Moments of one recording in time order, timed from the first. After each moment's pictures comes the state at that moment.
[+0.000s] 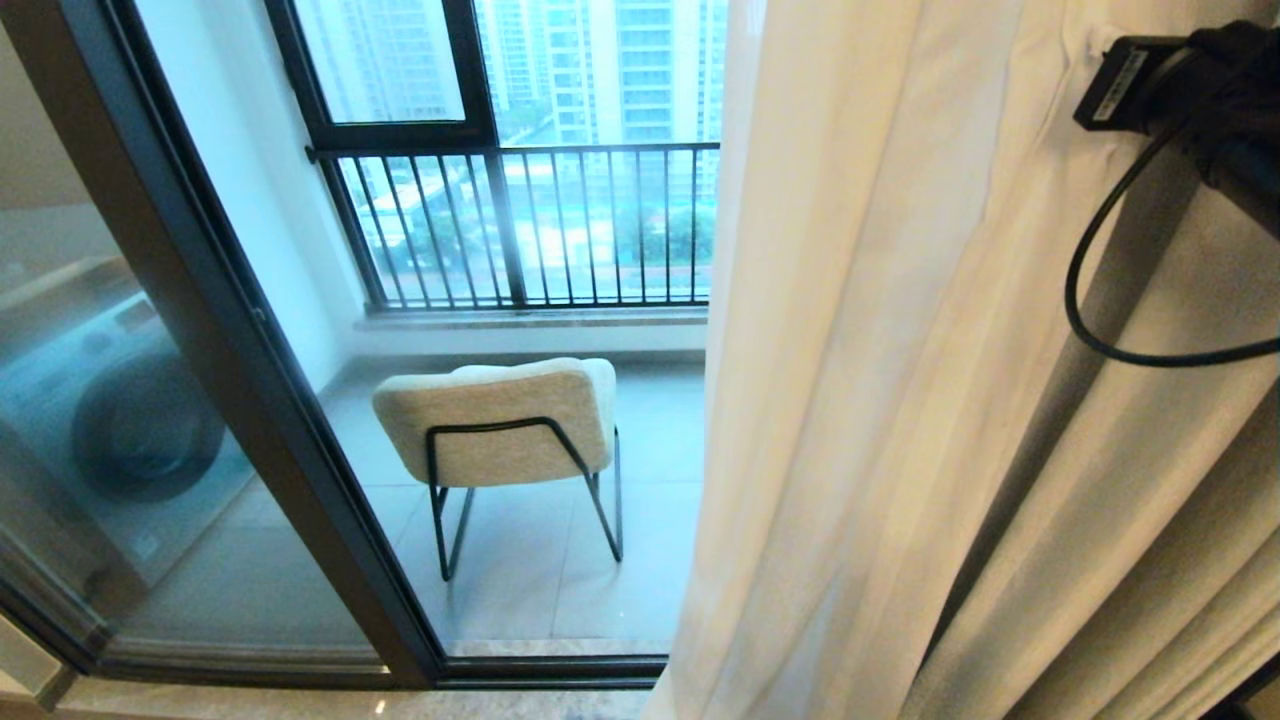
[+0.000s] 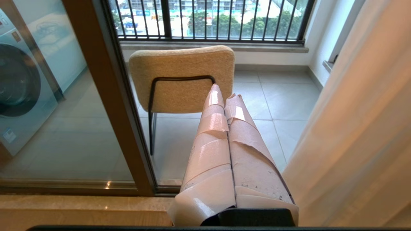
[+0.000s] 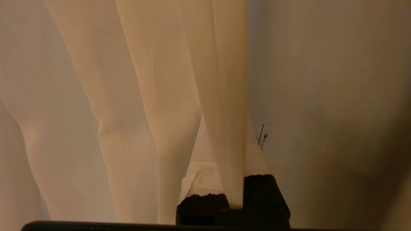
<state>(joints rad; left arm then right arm) 0.00 0.00 0.00 -0.01 0.00 -0.04 0.16 1.63 -1.29 -0.74 -0.15 -0.11</state>
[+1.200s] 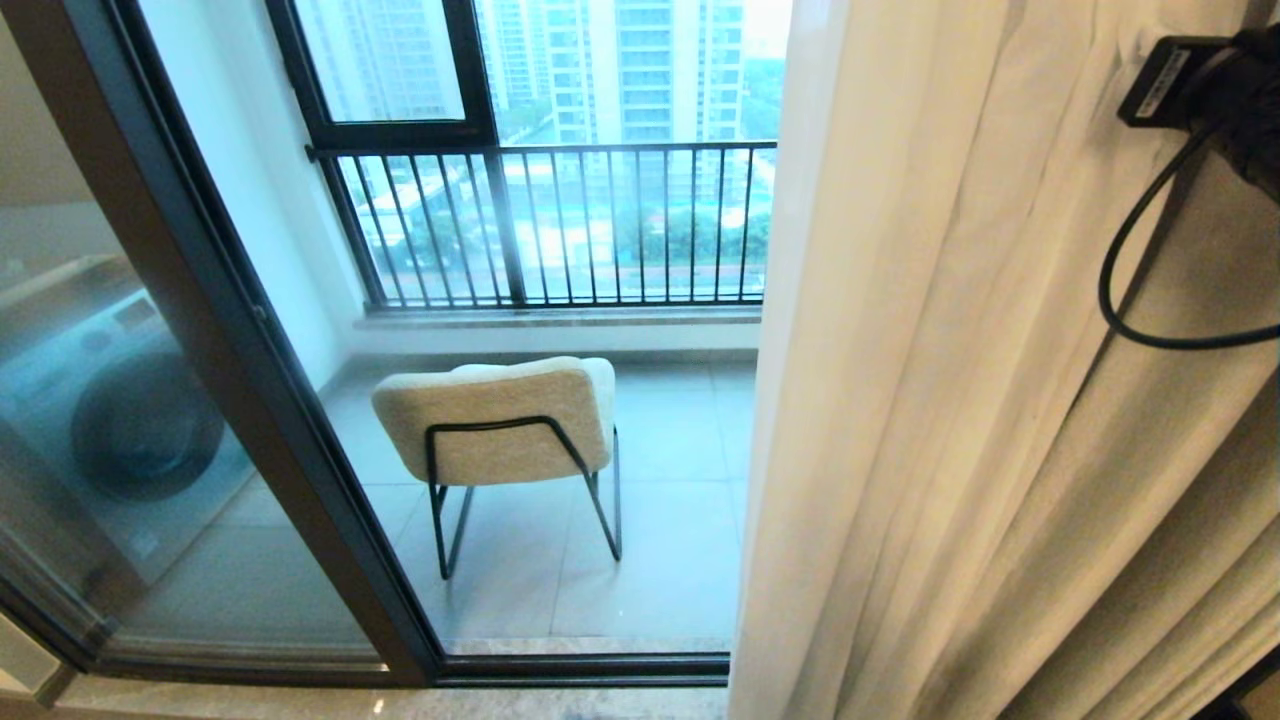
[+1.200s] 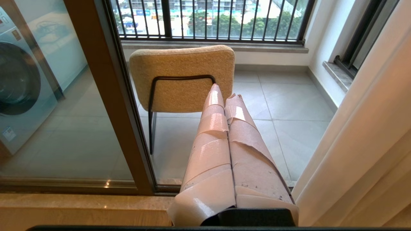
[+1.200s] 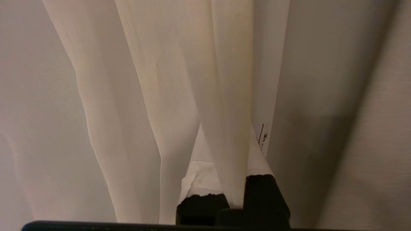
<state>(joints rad) 0.00 0.00 0.00 -0.01 0.00 -0.04 0.05 1.63 -1.30 -0.74 -0.15 -0.10</state>
